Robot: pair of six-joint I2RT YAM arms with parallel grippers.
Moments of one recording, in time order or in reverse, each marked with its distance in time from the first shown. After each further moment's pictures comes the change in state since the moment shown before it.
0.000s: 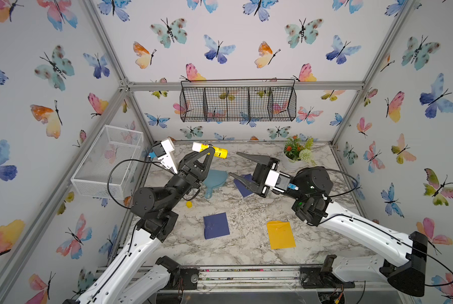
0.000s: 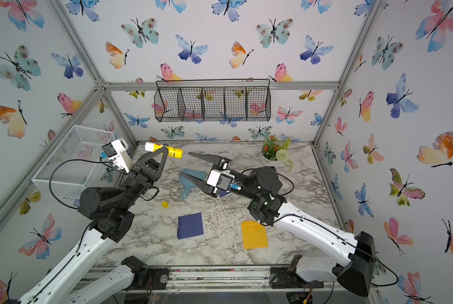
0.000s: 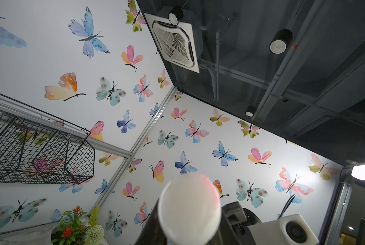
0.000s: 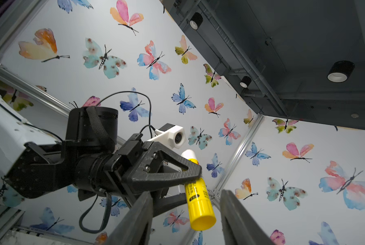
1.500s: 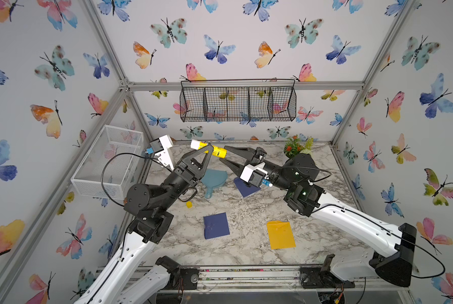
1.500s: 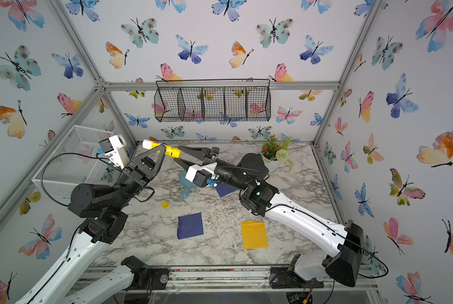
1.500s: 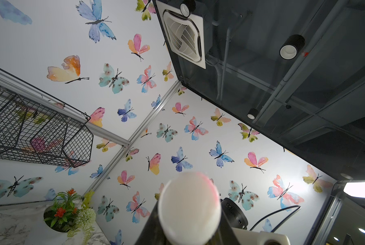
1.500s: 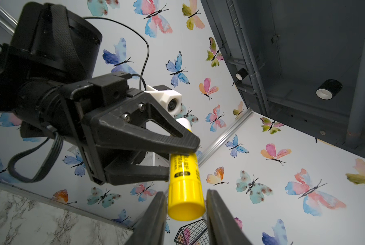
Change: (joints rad) left arm 0.000 -0.027 0.087 -0.174 0.009 -0.060; right arm -0.002 0.096 0.161 -0.178 0.062 -0.279
